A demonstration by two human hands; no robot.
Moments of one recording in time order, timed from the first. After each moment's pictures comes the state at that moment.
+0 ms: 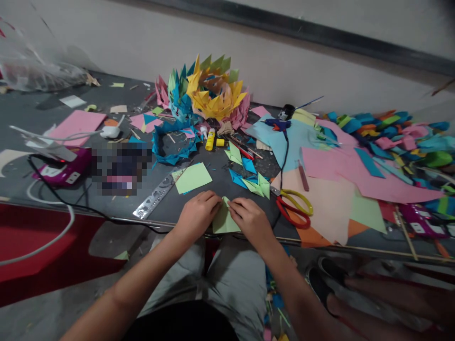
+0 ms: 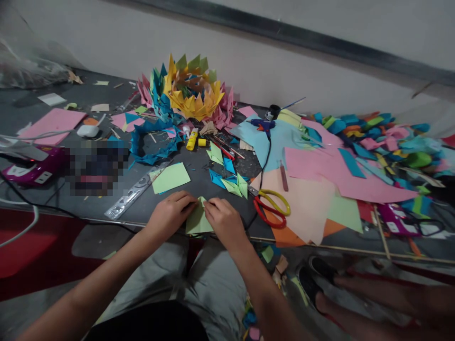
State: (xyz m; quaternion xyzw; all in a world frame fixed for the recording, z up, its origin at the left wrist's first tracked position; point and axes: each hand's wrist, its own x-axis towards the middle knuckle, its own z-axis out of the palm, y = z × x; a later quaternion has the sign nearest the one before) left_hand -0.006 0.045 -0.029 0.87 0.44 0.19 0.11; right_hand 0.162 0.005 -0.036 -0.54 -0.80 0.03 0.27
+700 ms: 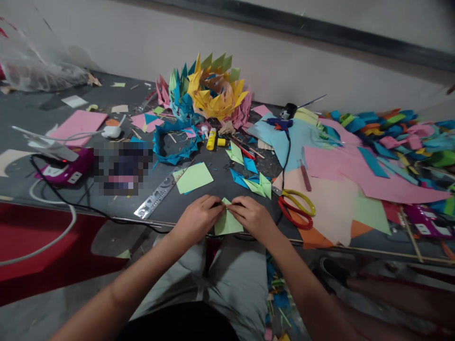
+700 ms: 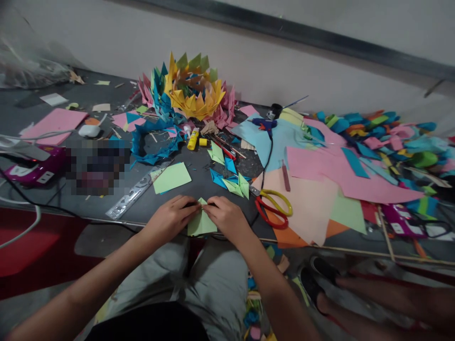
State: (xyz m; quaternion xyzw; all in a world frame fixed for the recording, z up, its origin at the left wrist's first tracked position) left_hand -0.013 0.042 -0.029 0.92 0.33 0.18 0.08; right_hand 0.175 0.016 -0.035 -0.47 -0.84 0.06 0.25
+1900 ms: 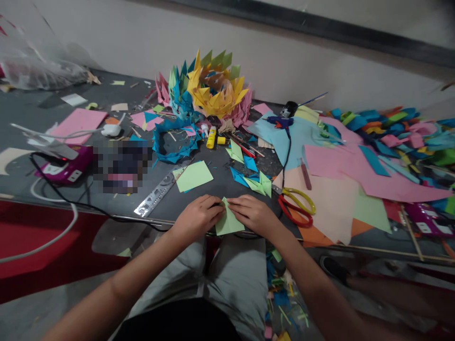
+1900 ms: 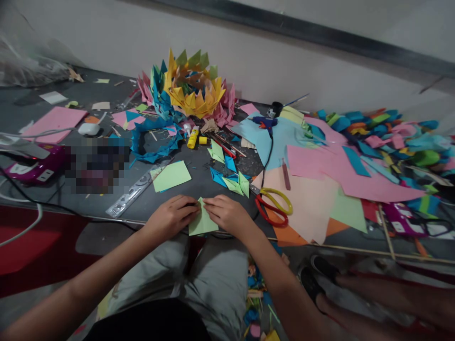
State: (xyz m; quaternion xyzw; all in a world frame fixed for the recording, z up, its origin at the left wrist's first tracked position) left_hand -0.017 0.043 -0.036 0.92 0.29 0.22 0.09; right_hand 0.189 0.022 -0.034 -0.38 -0.89 0.09 0.24
